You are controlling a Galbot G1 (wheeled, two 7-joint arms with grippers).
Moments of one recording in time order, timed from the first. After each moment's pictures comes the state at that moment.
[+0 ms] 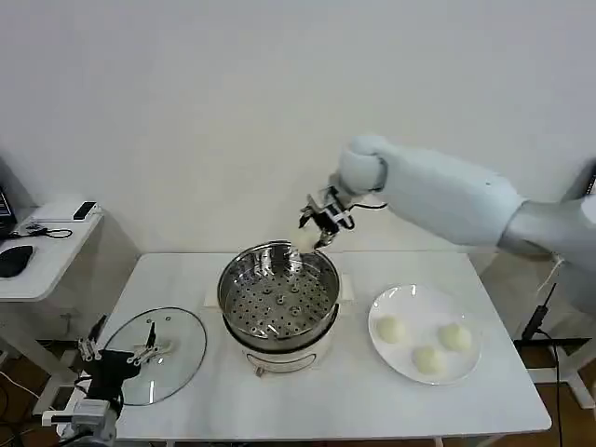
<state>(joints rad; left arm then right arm) 1.67 -1.29 -0.77 -2.18 0.06 0.20 -0.04 0.54 1.21 -1.18 1.13 0.12 0.03 -1.00</state>
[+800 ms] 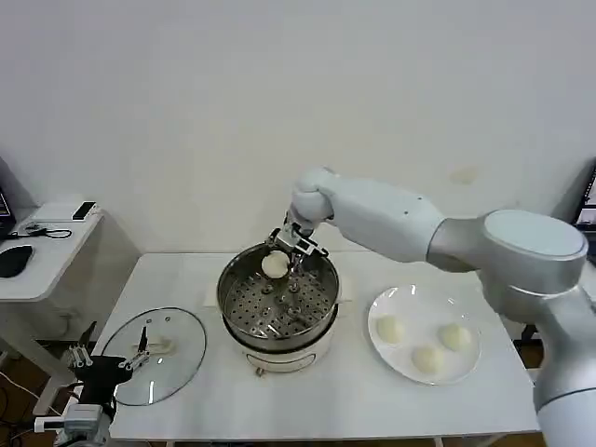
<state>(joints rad) 1.68 -1.31 -0.80 -2.17 0.05 0.18 -0.05 0.43 1.40 -1.20 0.93 -0.12 0.34 -0.92</state>
